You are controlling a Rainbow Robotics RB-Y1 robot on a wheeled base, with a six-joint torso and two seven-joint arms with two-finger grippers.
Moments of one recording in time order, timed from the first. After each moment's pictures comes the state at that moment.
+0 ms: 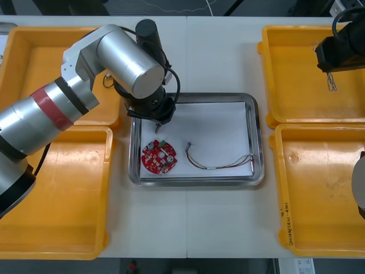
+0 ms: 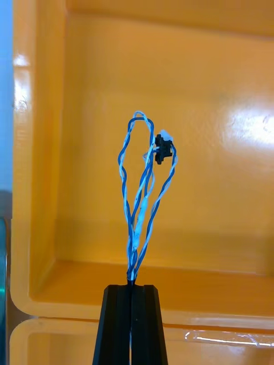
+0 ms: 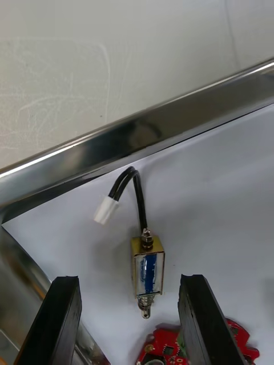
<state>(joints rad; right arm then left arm) -0.88 -0.44 -0.30 -1.59 -0.27 1.92 1.72 -1.01 0.49 -0.70 -1.38 0.76 1.46 -1.08</state>
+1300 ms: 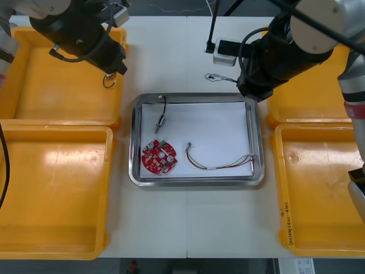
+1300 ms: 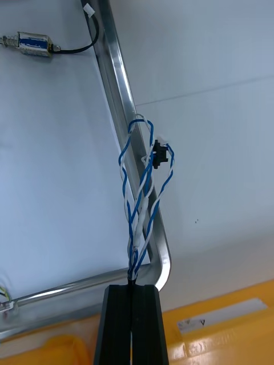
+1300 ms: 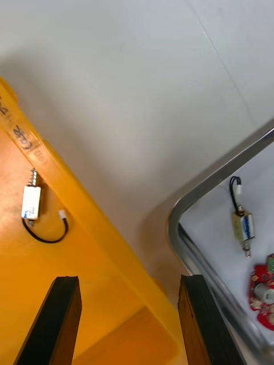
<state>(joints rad) -0.84 -0.47 0.18 -1.76 -0.69 1.74 2.33 -1.01 0.62 -0.24 -1.38 0.85 1.58 -1.71</state>
